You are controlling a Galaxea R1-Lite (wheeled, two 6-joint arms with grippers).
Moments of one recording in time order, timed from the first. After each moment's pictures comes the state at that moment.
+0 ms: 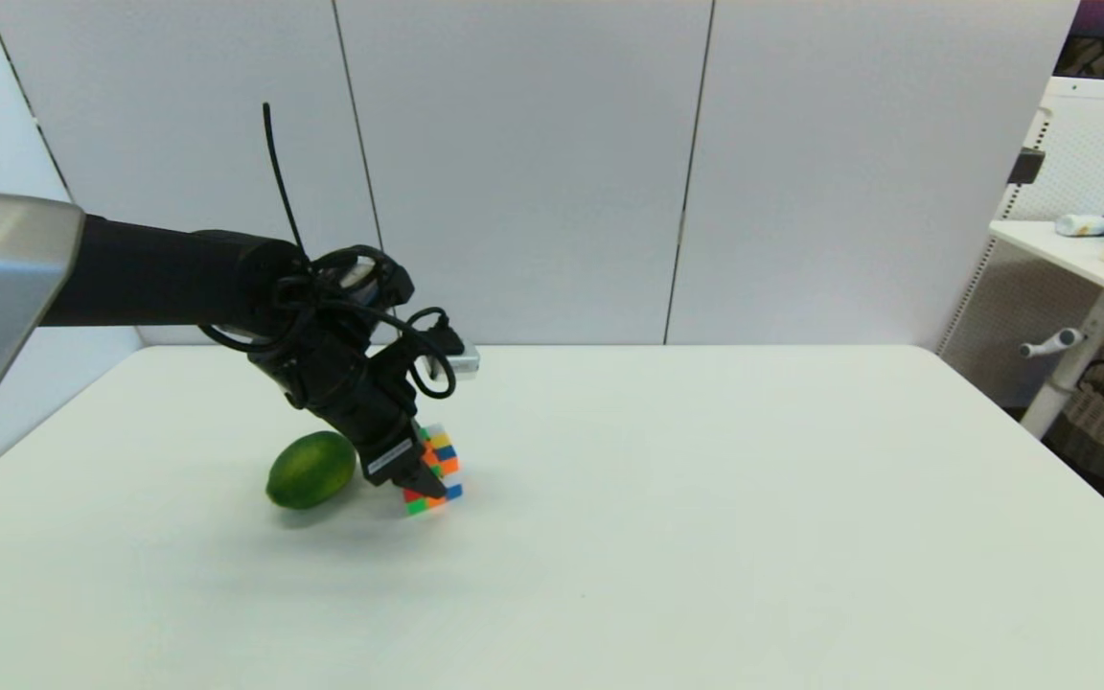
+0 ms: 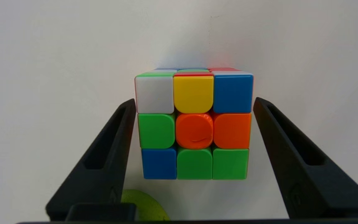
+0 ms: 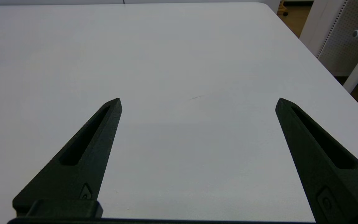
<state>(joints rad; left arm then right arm) -0.37 2.05 -1.59 0.71 -0.26 0.73 0.00 0.00 -0.03 0.08 0.00 0.01</state>
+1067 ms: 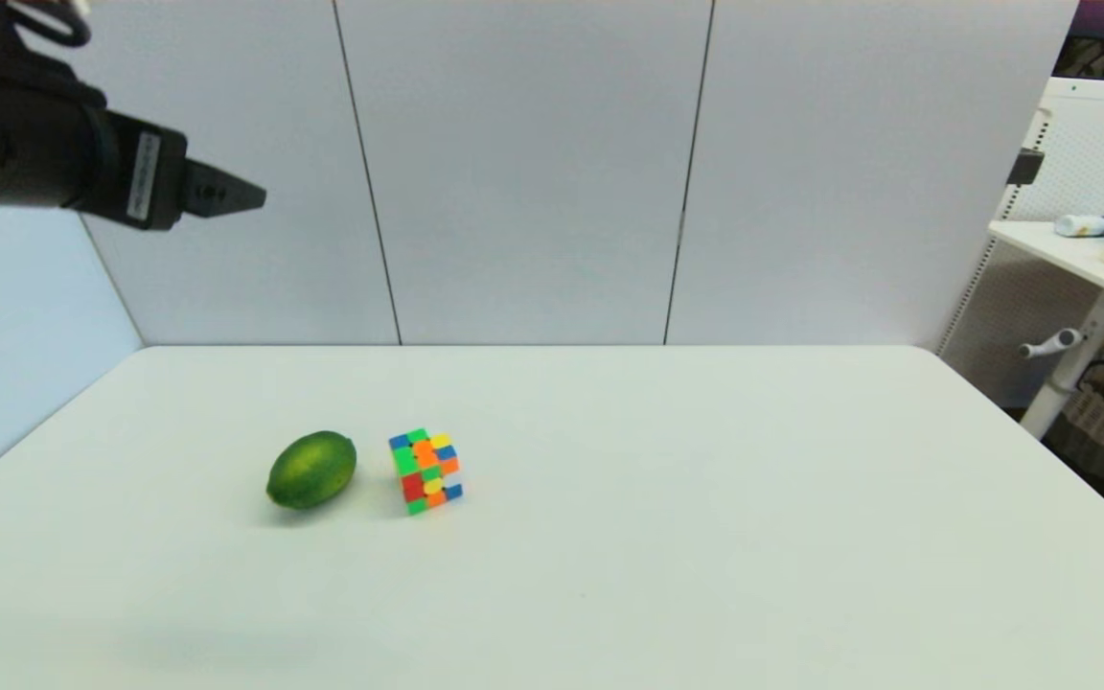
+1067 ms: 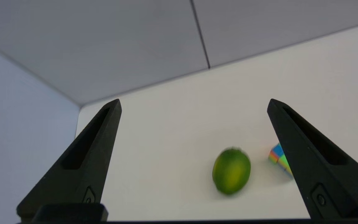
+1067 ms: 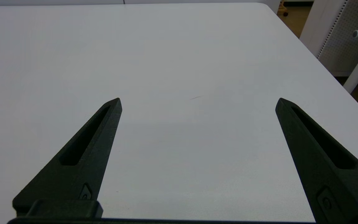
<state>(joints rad) -0.35 1.40 -1.49 0.44 0.31 0.21 0.00 0.00 -0.03 0.08 0.00 0.01</state>
